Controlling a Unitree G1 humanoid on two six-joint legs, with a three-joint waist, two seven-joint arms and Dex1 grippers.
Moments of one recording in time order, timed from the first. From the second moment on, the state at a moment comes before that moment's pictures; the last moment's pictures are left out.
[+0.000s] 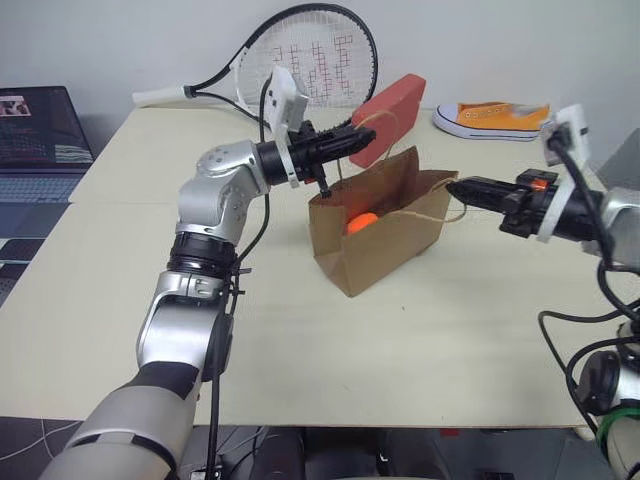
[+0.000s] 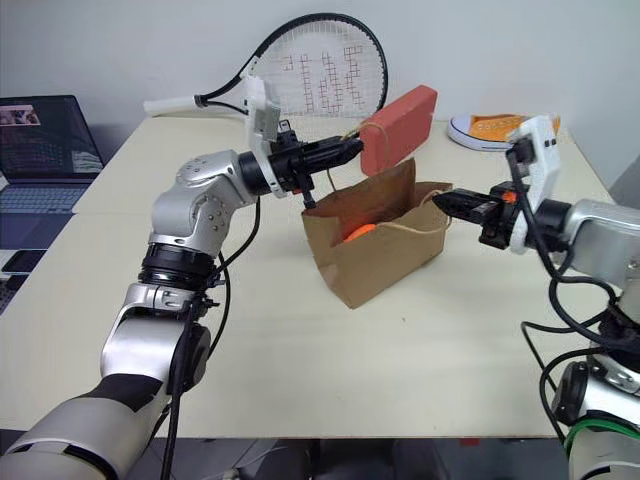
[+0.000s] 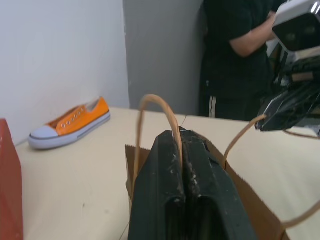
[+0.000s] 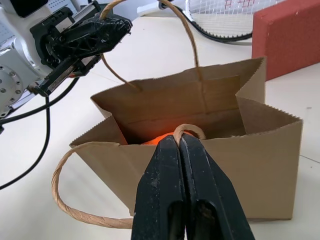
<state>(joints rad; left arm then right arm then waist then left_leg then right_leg) -1.08 0.34 -0.02 0.54 -0.40 0.29 -1.11 -0.76 -0.63 -0.43 -0.35 0.97 1.49 0.36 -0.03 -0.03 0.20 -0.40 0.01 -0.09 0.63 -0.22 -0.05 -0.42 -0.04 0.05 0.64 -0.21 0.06</state>
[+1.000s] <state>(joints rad) -0.61 0.58 0.15 0.00 -0.58 0.61 -1.03 -0.46 -1.10 -0.44 -0.41 0.95 1.14 0.82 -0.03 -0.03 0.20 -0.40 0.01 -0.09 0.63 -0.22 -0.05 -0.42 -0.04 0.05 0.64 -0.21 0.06</state>
